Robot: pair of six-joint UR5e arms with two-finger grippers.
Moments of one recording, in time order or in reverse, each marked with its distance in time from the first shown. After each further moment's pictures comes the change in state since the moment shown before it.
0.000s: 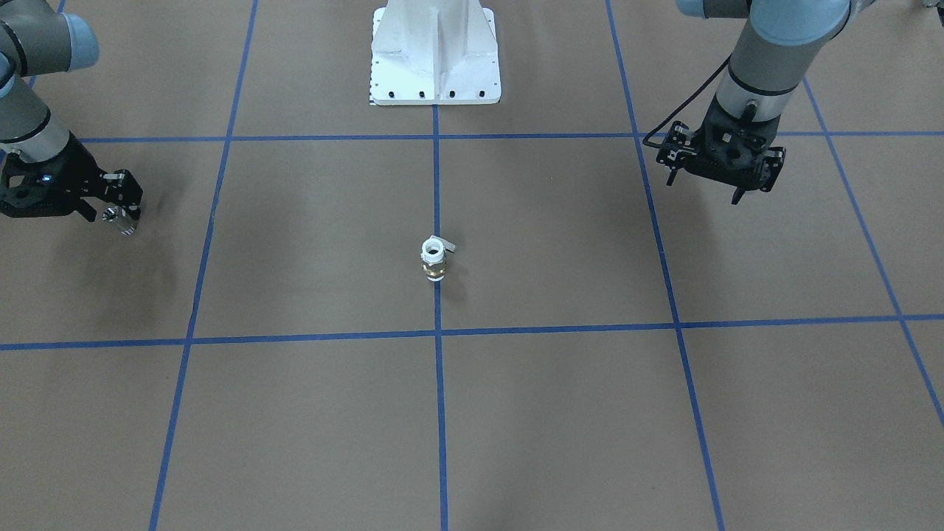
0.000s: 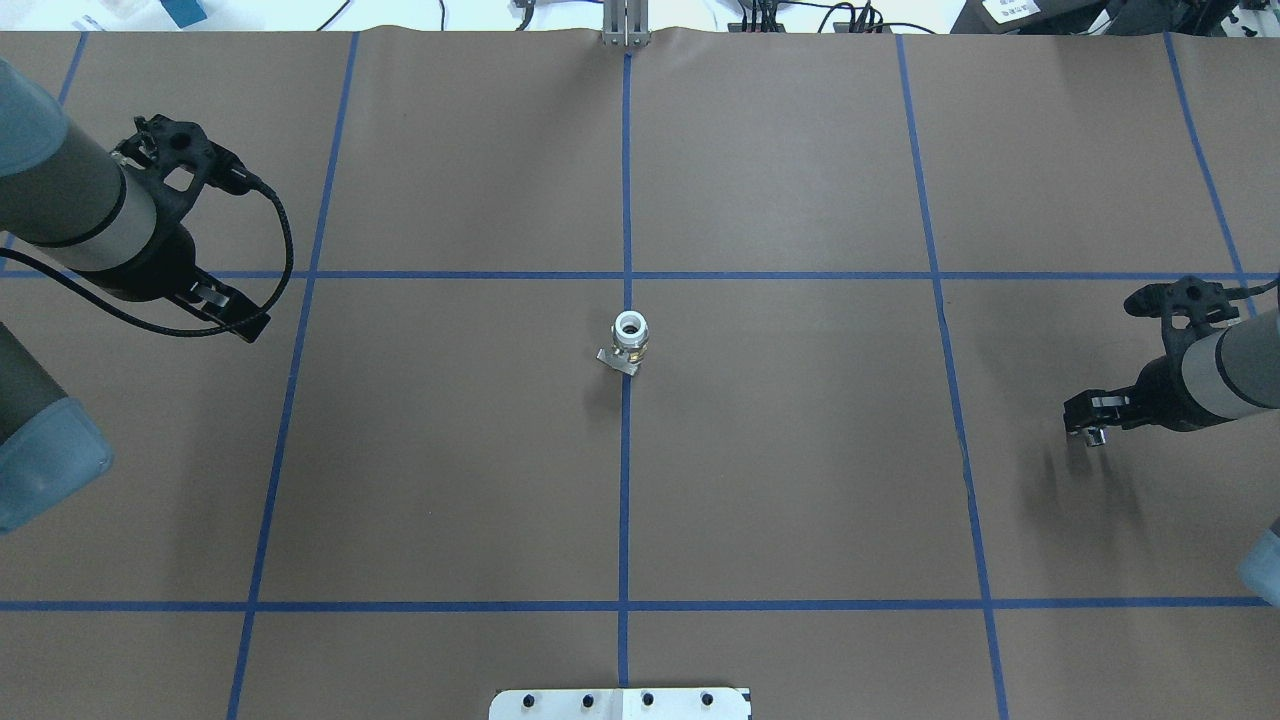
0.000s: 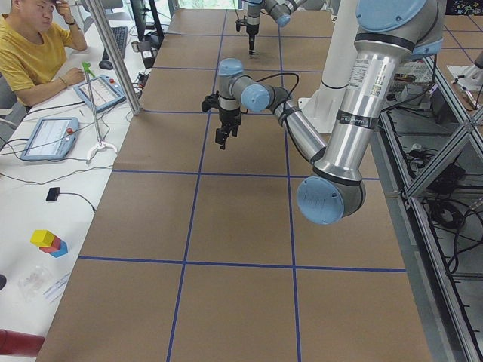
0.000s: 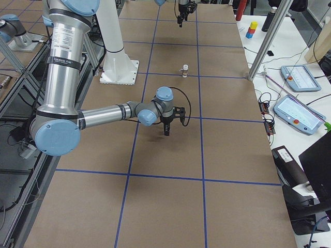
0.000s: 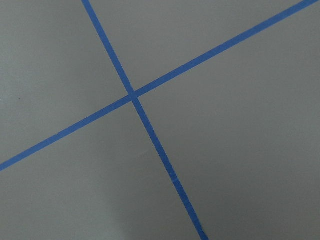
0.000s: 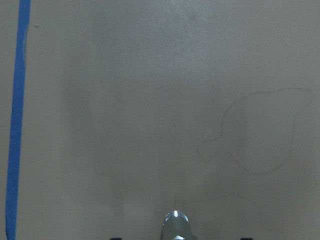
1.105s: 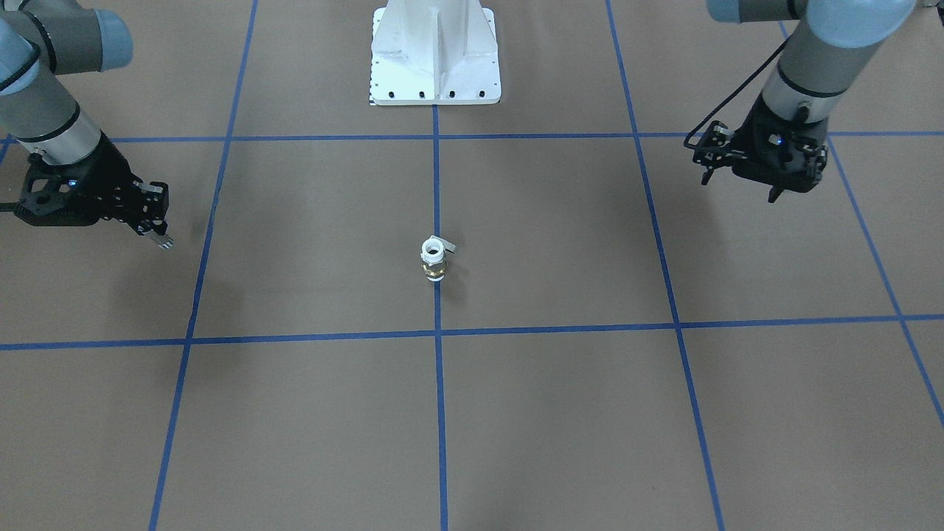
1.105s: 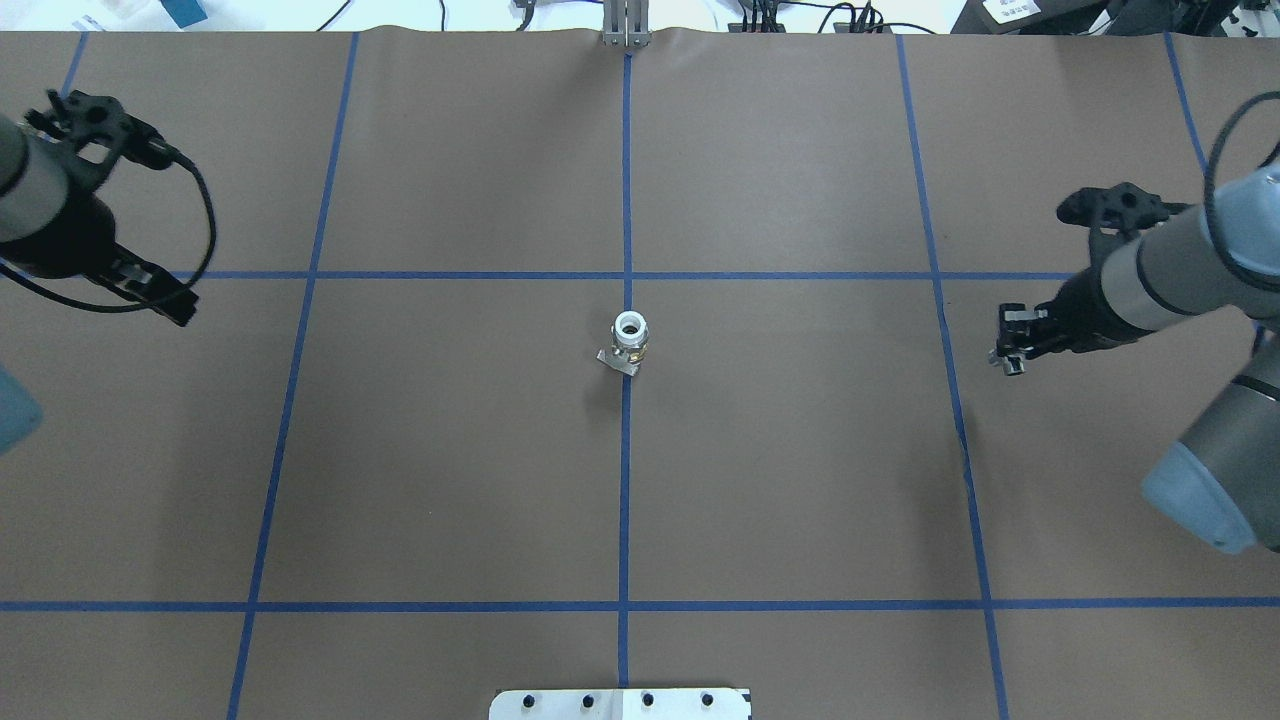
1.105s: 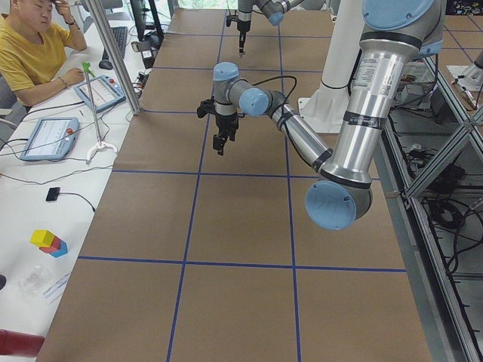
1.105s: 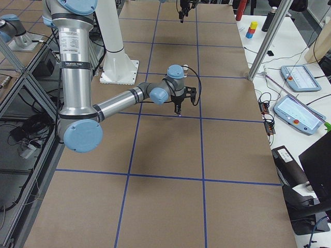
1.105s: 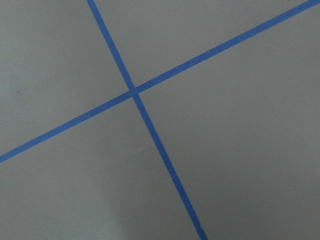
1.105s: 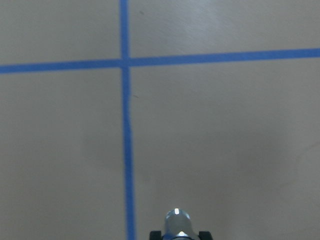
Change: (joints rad) left arm -0.142 0.080 0.008 0.001 -0.098 0.137; right arm 0.038 0.276 0.079 -0.305 0.023 0.122
